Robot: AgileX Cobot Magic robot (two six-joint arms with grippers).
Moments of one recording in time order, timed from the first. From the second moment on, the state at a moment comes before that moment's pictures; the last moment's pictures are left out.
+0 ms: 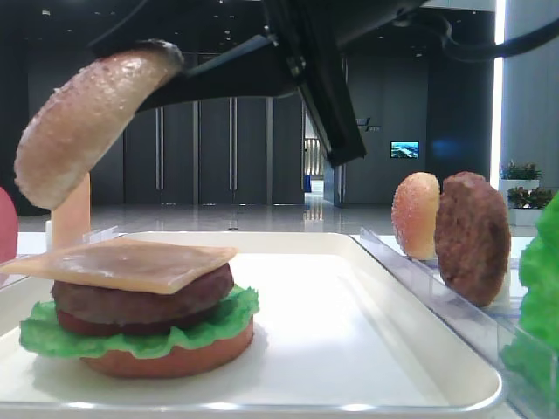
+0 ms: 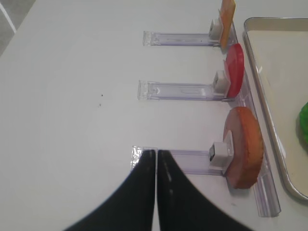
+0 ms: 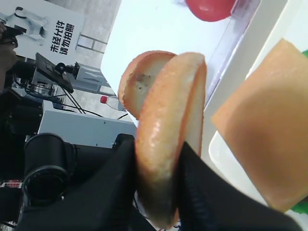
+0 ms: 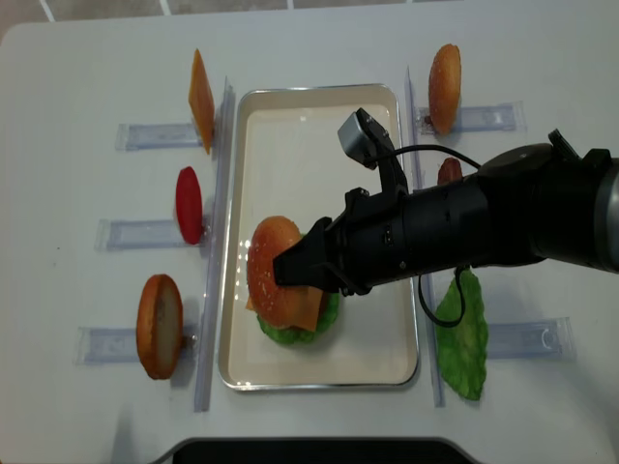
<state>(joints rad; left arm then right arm) 0.00 -0.02 -0.48 0.10 1.11 -0.07 0.67 1.66 -0.79 1.80 0.79 -1.20</state>
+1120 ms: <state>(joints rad) 0.00 -0.02 -0.48 0.10 1.11 -0.07 0.69 1.66 -0.80 1.80 0.75 -1.23</state>
